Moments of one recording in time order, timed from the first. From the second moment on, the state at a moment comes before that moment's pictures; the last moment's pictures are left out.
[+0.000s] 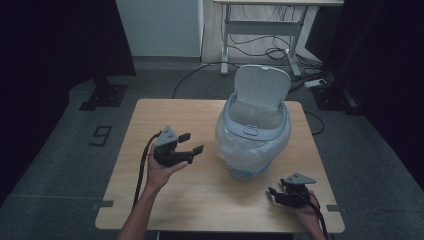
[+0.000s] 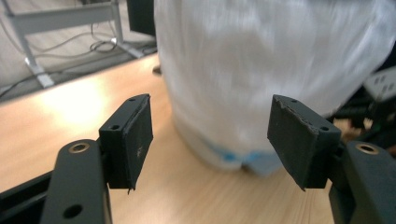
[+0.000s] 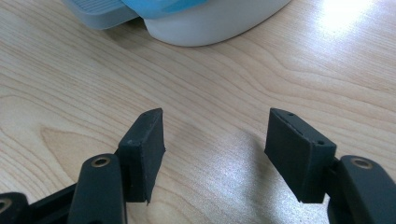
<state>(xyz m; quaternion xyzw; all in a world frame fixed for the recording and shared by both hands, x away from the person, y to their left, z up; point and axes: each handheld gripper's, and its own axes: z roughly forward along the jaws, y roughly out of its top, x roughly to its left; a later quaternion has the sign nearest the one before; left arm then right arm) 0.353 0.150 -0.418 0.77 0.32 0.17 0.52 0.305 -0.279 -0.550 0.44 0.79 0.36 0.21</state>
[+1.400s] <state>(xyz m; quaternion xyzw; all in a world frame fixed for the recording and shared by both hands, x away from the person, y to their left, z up) 0.327 0.166 -0.503 0.80 0.37 0.13 0.46 0.314 -0.298 -0.509 0.47 0.74 0.43 0.22</state>
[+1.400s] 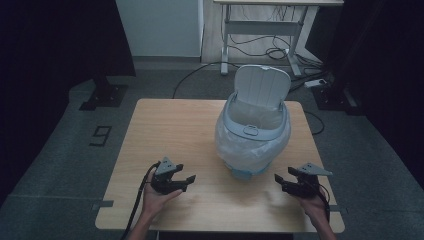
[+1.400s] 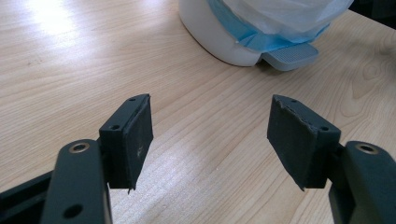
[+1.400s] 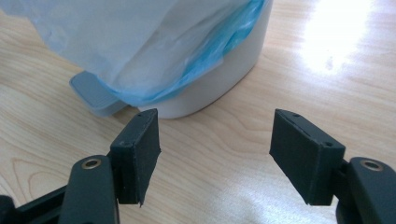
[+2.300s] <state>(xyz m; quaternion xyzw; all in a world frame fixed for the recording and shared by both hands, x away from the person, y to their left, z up) 0.328 0.164 -0.508 0.80 0.37 0.12 0.45 0.330 -0.310 -0.431 0.45 0.72 0.48 0.24</state>
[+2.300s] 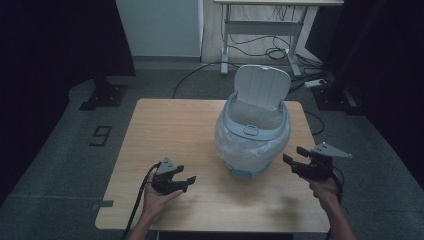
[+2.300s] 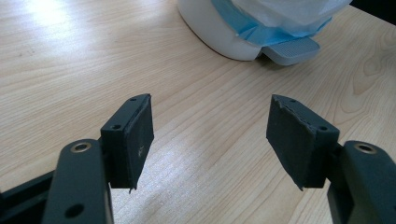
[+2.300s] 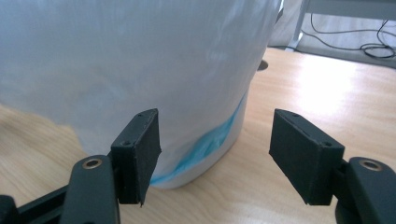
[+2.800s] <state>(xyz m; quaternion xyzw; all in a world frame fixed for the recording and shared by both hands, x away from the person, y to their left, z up) 0.328 0.163 -0.508 0.80 0.37 0.12 0.45 0.349 -0.315 -0.392 0.44 0.71 0.48 0.26</state>
